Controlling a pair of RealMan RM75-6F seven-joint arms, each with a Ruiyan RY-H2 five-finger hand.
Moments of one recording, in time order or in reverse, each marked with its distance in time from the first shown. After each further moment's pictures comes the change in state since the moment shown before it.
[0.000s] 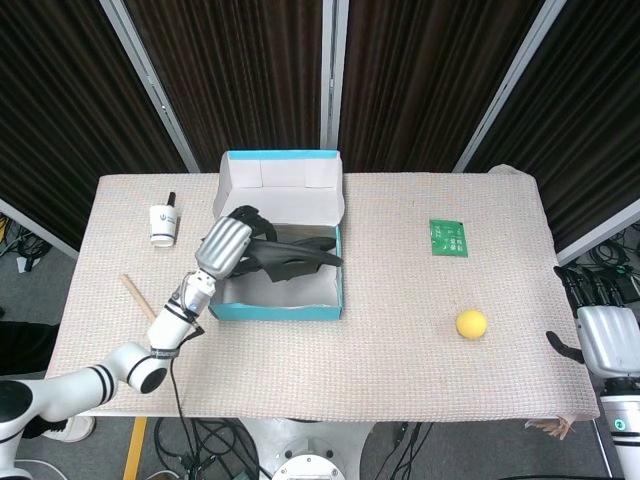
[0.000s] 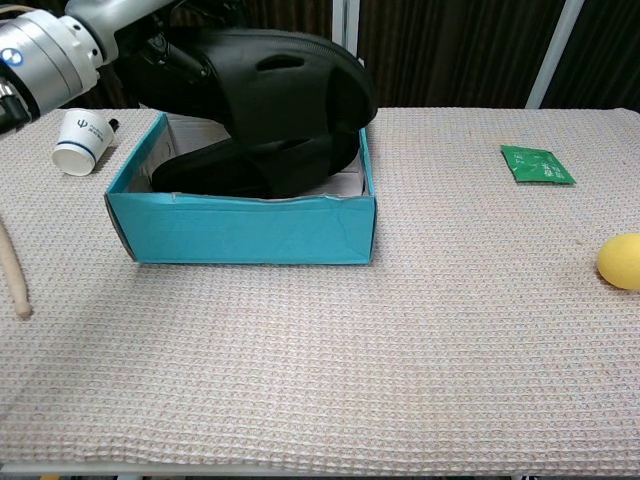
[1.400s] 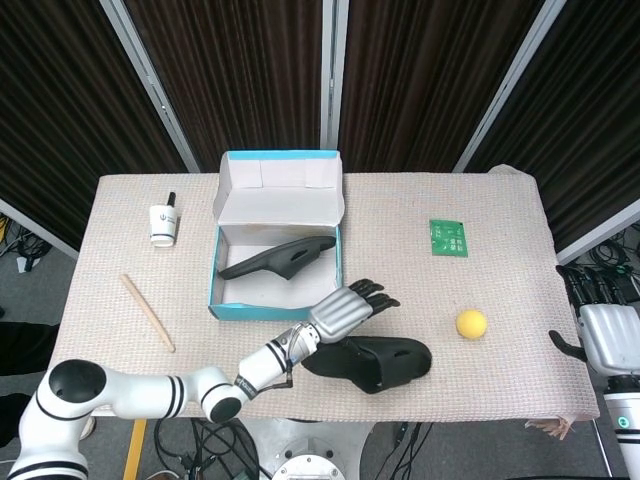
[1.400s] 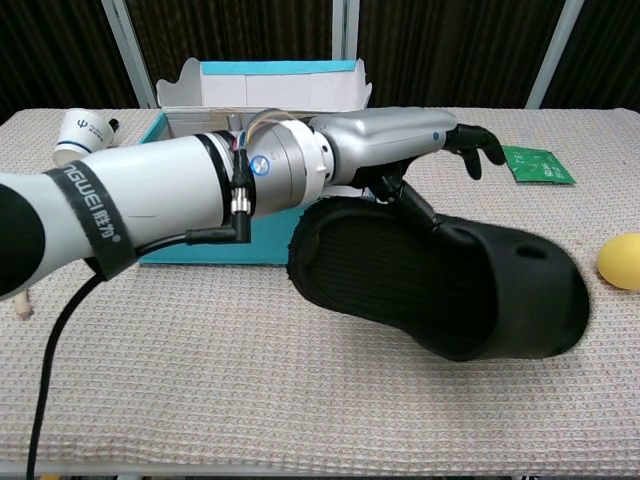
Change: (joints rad) left arm -0.239 -0.200 -0.031 -0.212 -0.213 -0.337 0.437; right arm 0.006 0.013 -0.001 0.016 0.006 -0.015 0.024
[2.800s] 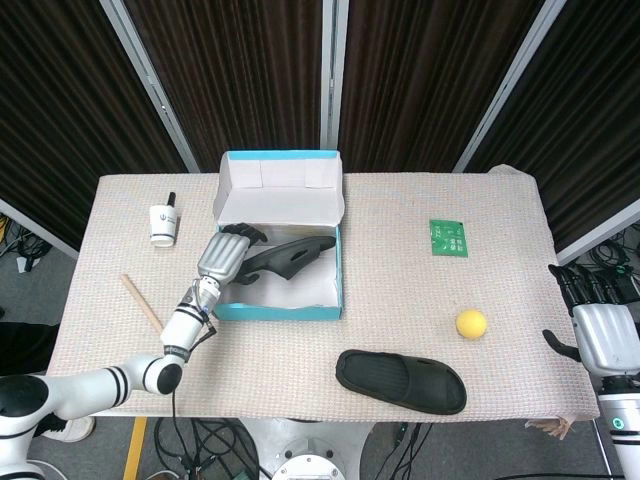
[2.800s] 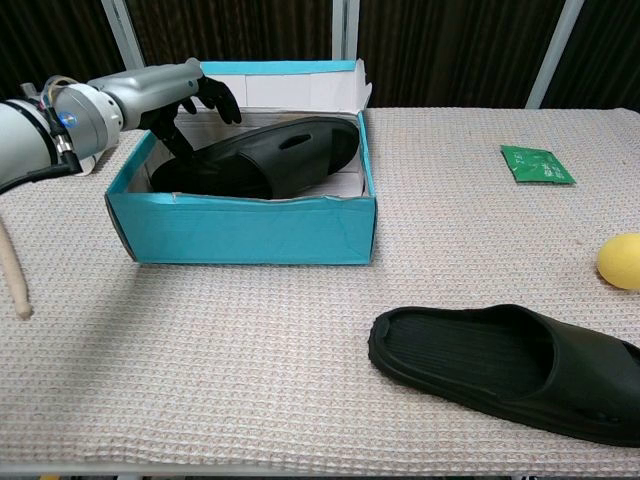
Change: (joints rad) left arm 0.198 0.143 0.065 0.194 -0.223 0.137 0.029; right arm 0.004 -0.004 -0.002 -0.022 -0.029 0.015 -0.022
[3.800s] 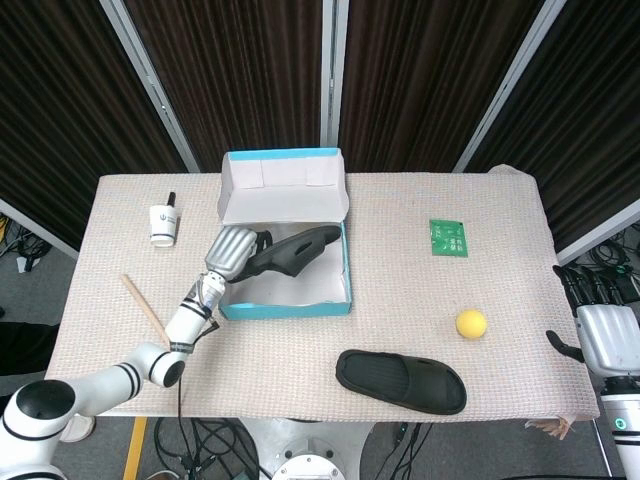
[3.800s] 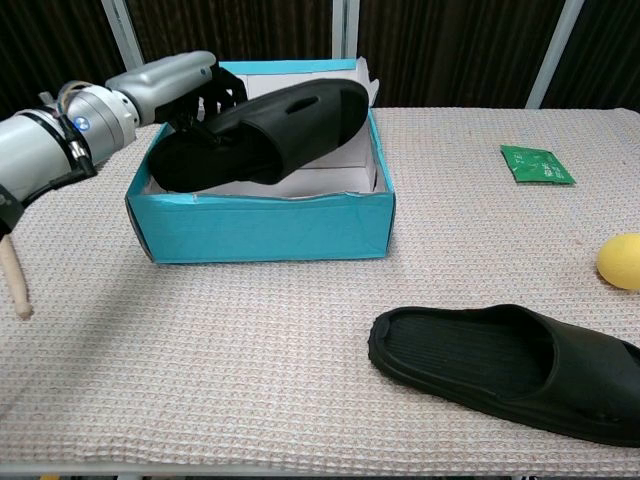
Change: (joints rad) left arm 0.007 -0.102 -0.010 0.265 0.300 0.063 -0.392; right arm -0.003 -0.003 0.001 0.010 0.016 -0.005 0.008
